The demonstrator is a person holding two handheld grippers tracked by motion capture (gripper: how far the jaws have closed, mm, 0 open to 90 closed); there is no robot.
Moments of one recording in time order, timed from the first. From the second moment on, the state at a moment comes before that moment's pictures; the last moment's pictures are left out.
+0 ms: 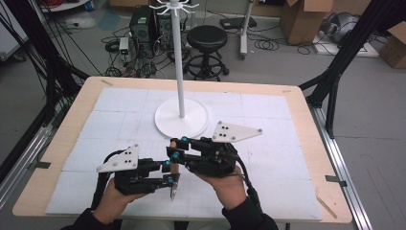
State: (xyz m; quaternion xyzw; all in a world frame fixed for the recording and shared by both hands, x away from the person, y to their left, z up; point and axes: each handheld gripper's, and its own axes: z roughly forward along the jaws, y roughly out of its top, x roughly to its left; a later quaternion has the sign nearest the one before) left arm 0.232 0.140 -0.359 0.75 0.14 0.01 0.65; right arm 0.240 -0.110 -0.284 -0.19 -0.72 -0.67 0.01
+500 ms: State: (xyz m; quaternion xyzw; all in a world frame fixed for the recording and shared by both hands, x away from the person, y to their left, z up) left arm 0.230 0.139 -0.356 0.74 0.07 -0.05 0.67; right arm 0.256 -0.123 -0.302 -0.06 -0.73 -0.67 0.08
